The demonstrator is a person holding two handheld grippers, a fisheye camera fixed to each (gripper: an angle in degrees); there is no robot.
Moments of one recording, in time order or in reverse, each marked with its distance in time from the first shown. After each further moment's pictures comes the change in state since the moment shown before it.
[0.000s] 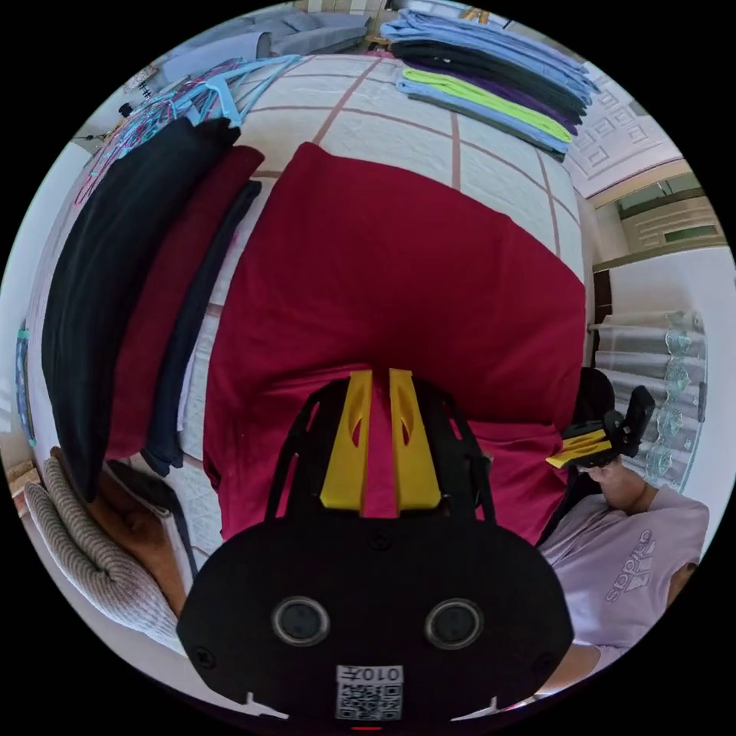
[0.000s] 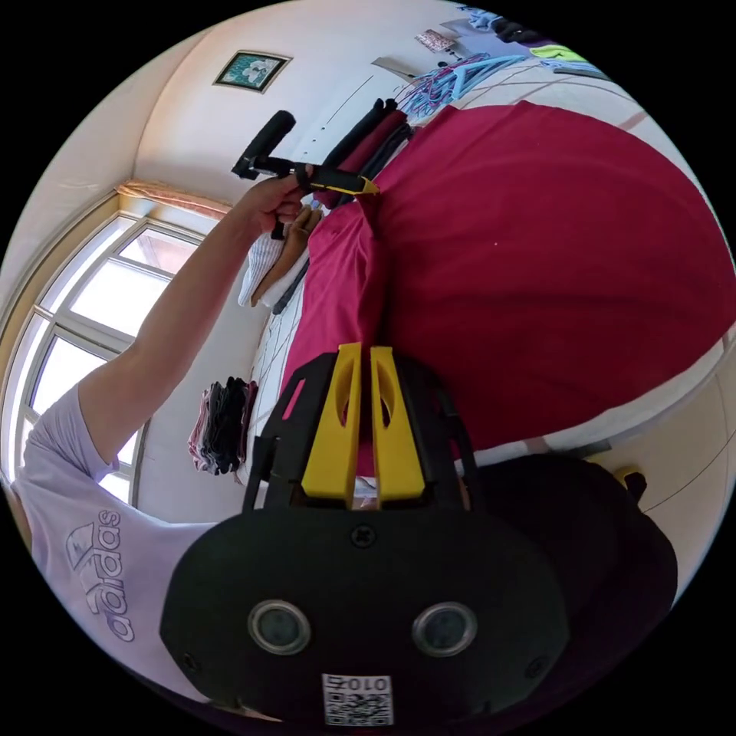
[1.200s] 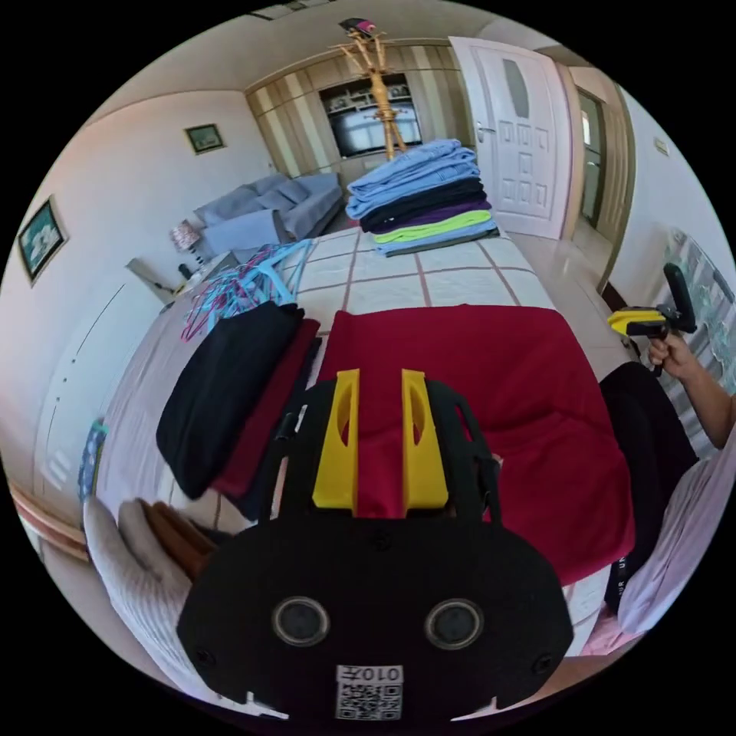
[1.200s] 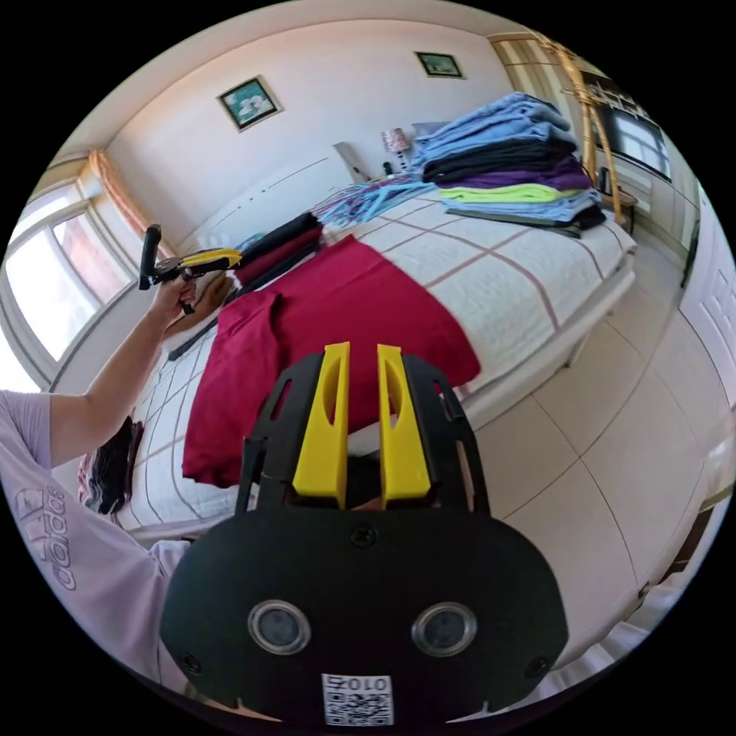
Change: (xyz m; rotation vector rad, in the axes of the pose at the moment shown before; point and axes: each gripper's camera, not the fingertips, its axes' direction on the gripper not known) left arm 0.079 0.030 0.016 0.556 -0.323 0.266; right arm -0.012 0.093 -0.110 0.330 0.543 -0.030
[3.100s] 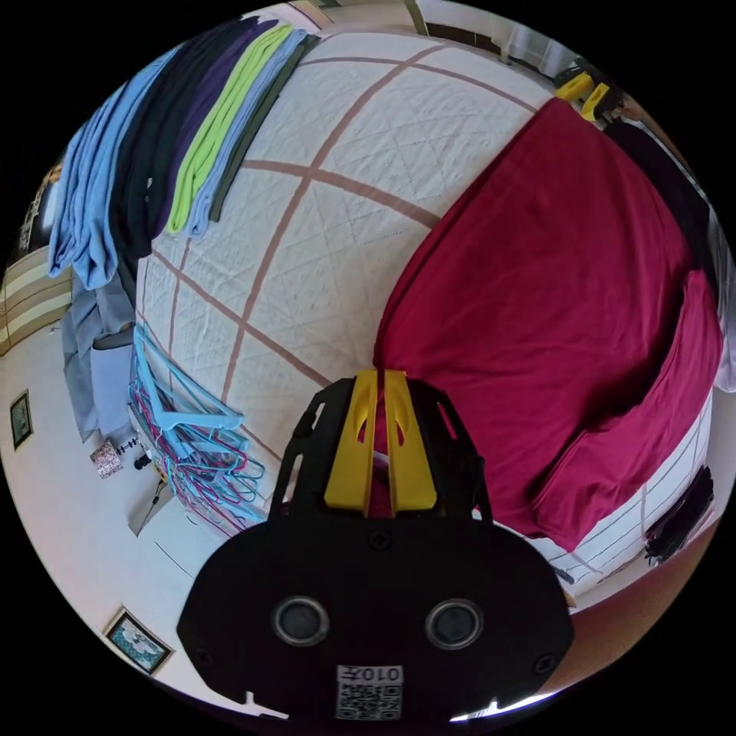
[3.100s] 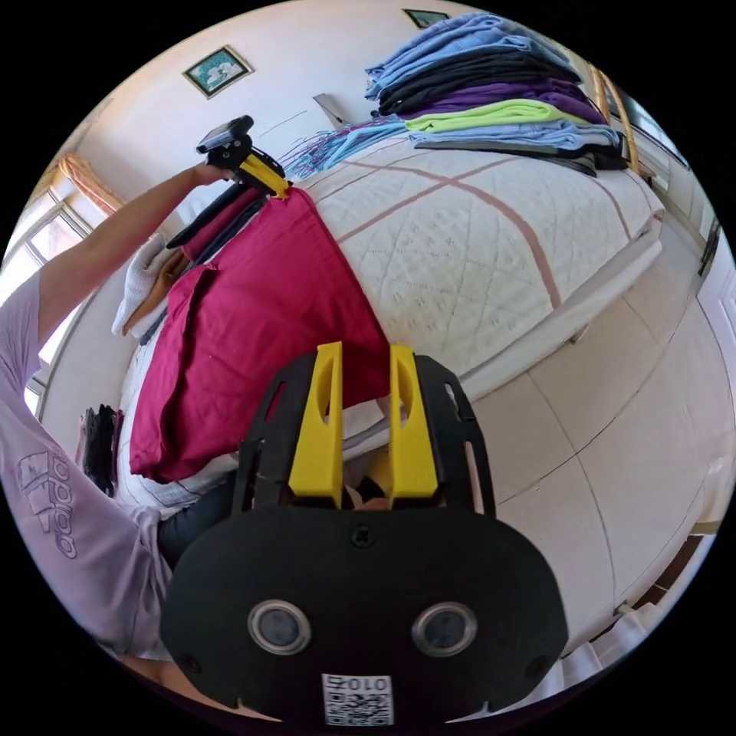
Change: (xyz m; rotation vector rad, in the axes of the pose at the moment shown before) left arm 0.059 -0.227 0.260 -0.530 0.039 0.958; right arm 0.071 0.011 0.038 -0.206 -0.061 -0.035
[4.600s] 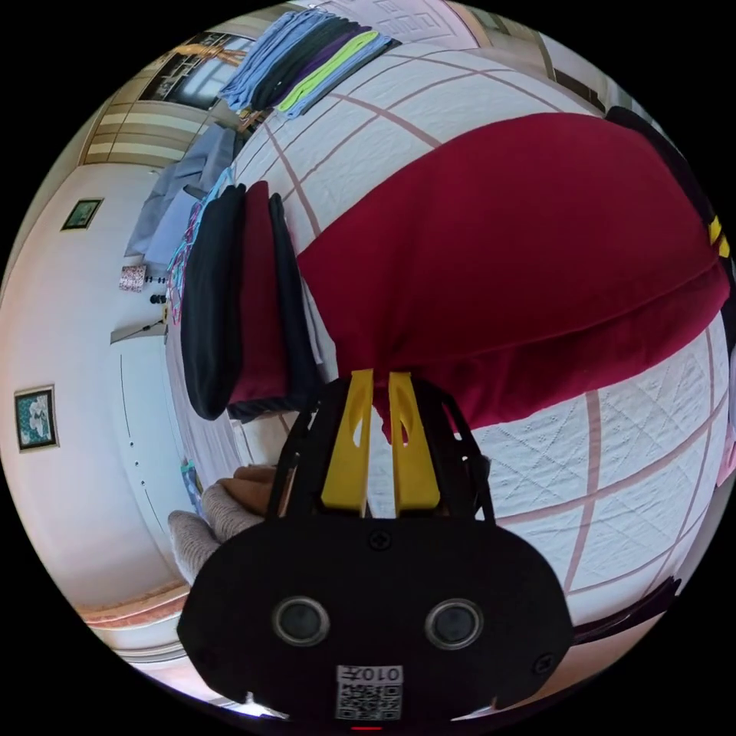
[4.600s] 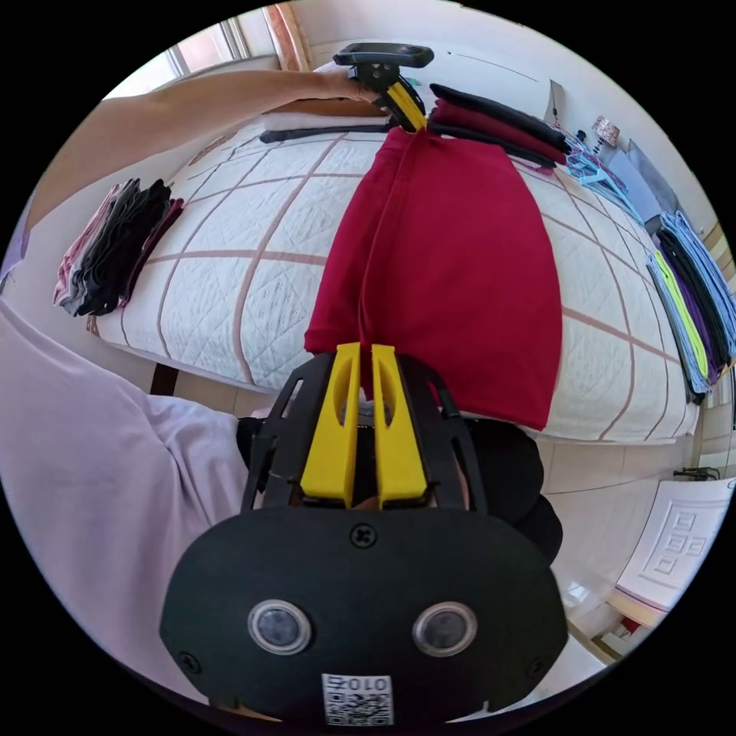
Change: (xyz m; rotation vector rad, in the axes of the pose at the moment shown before) left arm 0.343 0.361 -0.085 0.003 -0.118 -0.543; right arm -0.408 0.059 0.051 -0.334 0.137 -0.600
